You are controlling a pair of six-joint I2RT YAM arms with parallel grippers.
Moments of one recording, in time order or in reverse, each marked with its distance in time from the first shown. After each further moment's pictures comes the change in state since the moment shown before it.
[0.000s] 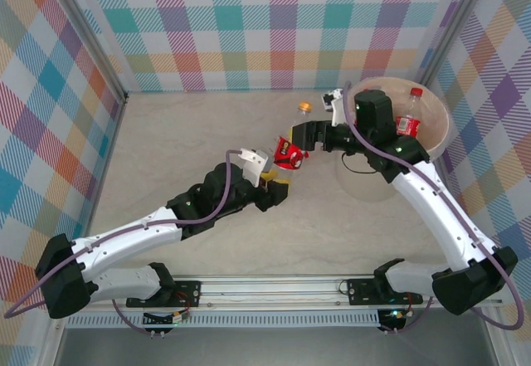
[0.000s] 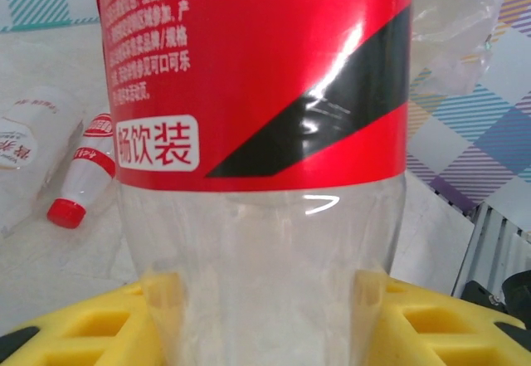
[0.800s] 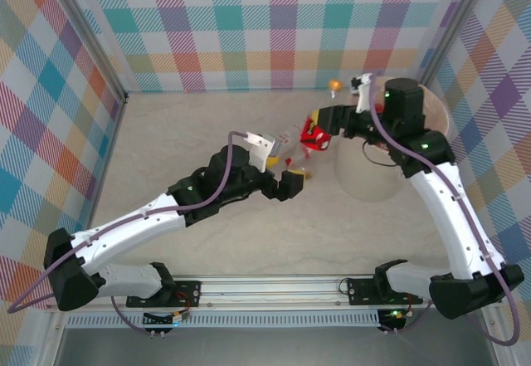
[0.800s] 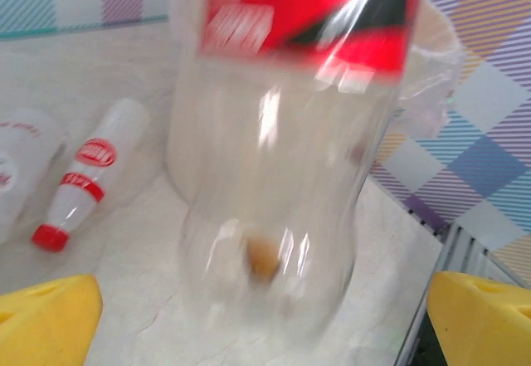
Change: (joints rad) left arm 0.000 0.060 0.225 -0.210 -0.003 -0.047; right arm -0.170 -0.045 0.149 -0.108 0.064 -0.101
